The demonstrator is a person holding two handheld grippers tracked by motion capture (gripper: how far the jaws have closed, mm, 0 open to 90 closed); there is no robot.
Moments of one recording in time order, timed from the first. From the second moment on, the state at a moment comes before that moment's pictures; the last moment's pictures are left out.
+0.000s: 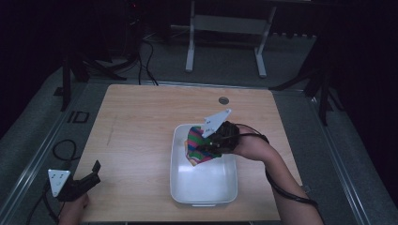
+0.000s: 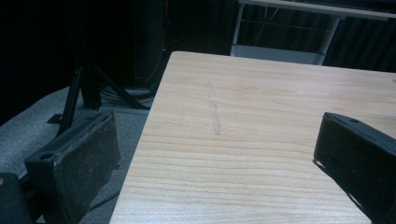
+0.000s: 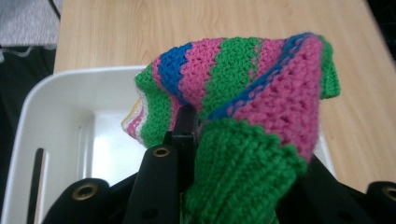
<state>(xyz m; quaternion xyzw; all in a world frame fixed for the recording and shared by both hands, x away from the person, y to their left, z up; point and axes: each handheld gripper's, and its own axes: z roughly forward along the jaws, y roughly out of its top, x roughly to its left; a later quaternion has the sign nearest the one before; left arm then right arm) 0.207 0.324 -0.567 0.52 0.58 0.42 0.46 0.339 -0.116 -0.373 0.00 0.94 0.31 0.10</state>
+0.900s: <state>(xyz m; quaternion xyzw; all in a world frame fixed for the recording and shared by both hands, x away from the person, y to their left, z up) 0.207 0.324 -0.567 0.52 0.58 0.42 0.46 0.361 -0.249 -0.342 0.15 0.91 0.34 0.19</state>
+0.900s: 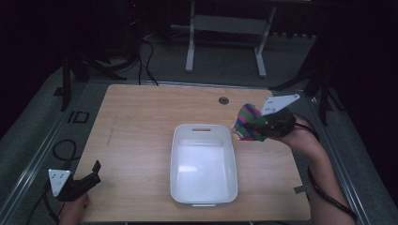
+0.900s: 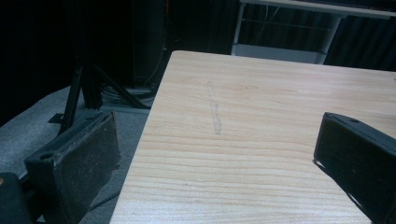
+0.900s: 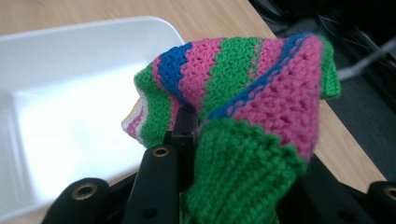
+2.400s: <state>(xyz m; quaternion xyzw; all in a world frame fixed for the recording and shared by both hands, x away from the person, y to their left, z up) 0.207 0.323 -0.568 0.53 0.58 0.42 0.46 0.392 -0.289 -0.535 0.31 0.89 0.31 0.15</state>
